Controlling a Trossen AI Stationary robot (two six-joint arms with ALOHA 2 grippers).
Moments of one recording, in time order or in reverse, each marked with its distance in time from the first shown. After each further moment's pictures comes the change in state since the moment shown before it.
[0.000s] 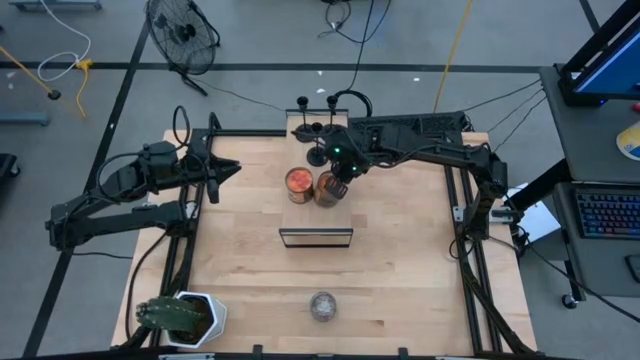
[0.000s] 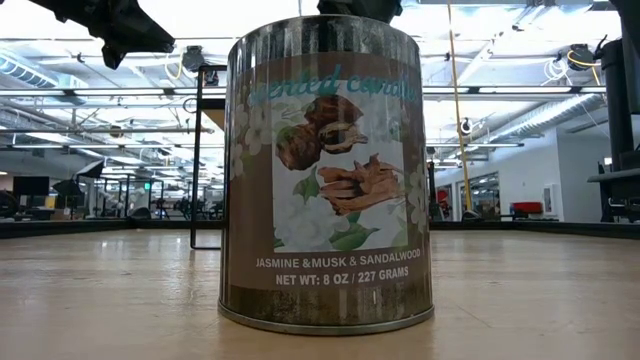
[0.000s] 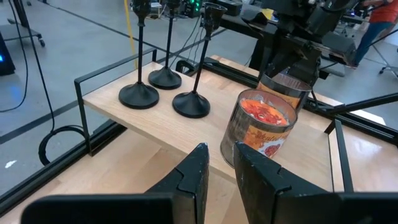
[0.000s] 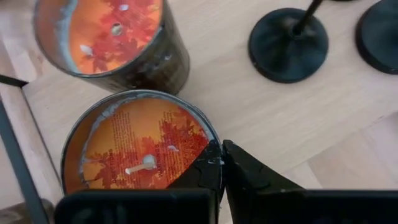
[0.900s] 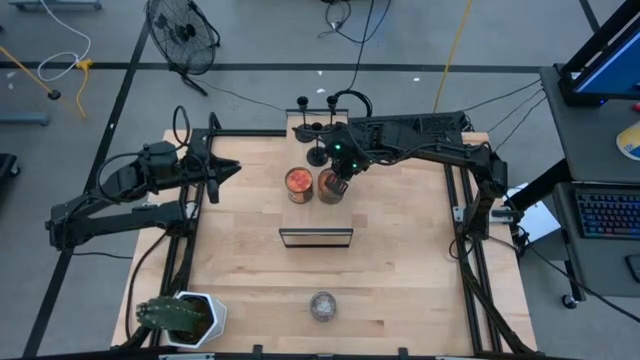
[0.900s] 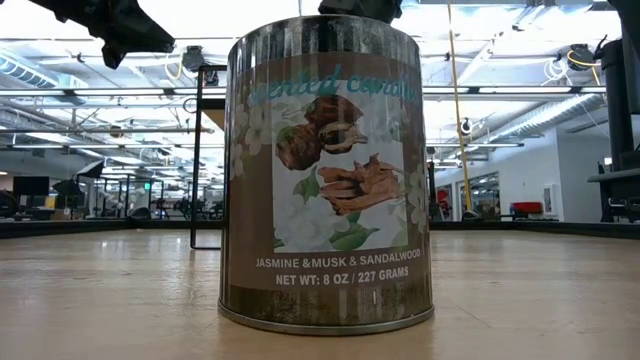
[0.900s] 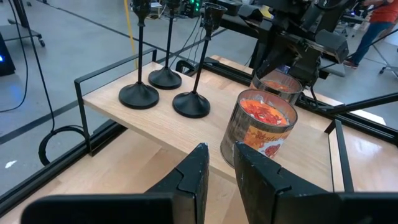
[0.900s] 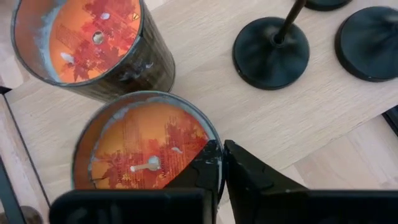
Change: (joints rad) left arm 0.000 0.000 0.000 0.000 0.000 0.000; right arm -0.013 0.000 0.000 0.005 0.021 -0.021
